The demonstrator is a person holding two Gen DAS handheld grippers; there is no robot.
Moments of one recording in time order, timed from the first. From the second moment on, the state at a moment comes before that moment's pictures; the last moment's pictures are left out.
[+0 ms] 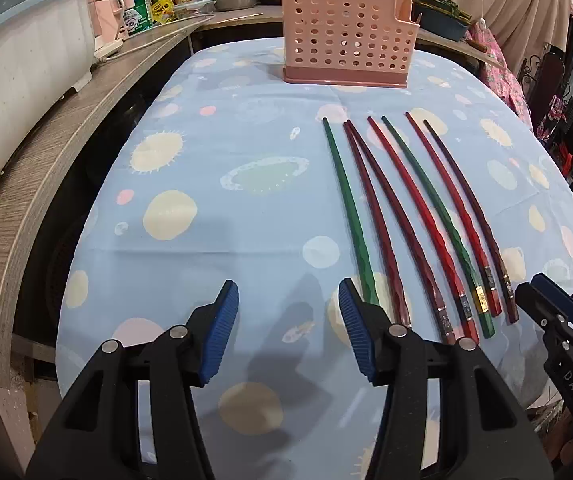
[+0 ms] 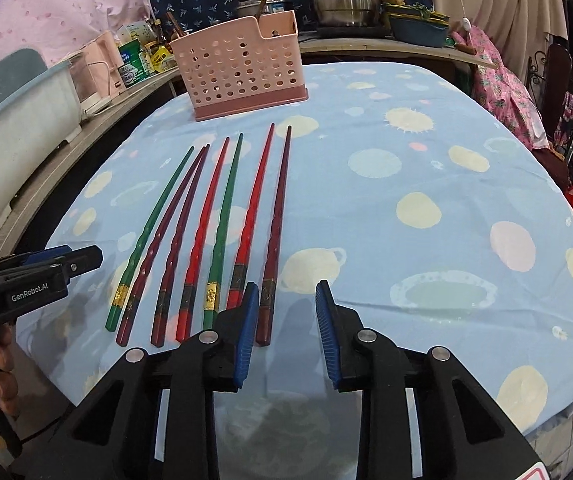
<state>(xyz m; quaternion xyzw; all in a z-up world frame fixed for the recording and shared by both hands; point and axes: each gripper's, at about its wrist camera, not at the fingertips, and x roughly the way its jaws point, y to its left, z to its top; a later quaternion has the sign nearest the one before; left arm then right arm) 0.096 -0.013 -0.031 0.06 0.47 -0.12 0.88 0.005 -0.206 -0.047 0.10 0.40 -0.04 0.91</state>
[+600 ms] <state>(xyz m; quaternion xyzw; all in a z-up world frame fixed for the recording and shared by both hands) 0.082 -0.029 -0.037 0.06 0.47 -0.14 0.87 0.004 -0.205 -0.057 0.09 0.41 -0.05 0.91</state>
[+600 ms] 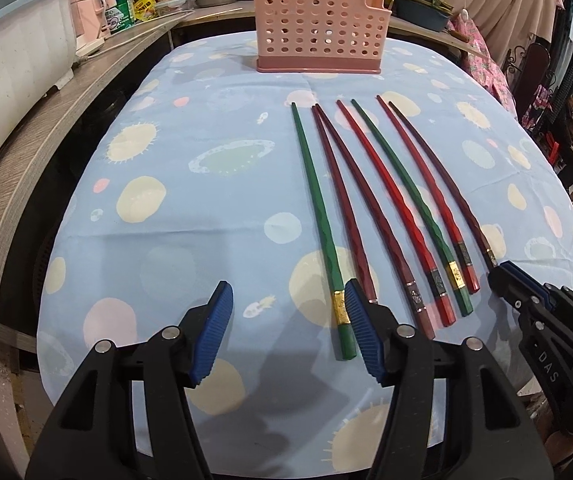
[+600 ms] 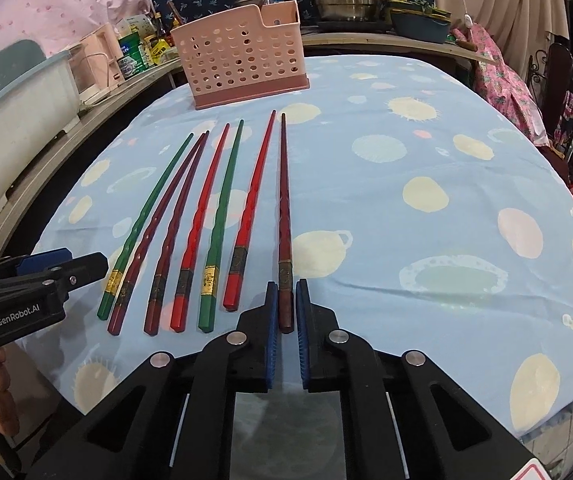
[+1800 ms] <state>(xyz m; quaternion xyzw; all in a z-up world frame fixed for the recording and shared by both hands) 0.081 -0.031 -0.047 0.07 0.49 -0.14 0.86 0.003 -0.206 -0.054 0.10 0.41 -0.04 0.91</state>
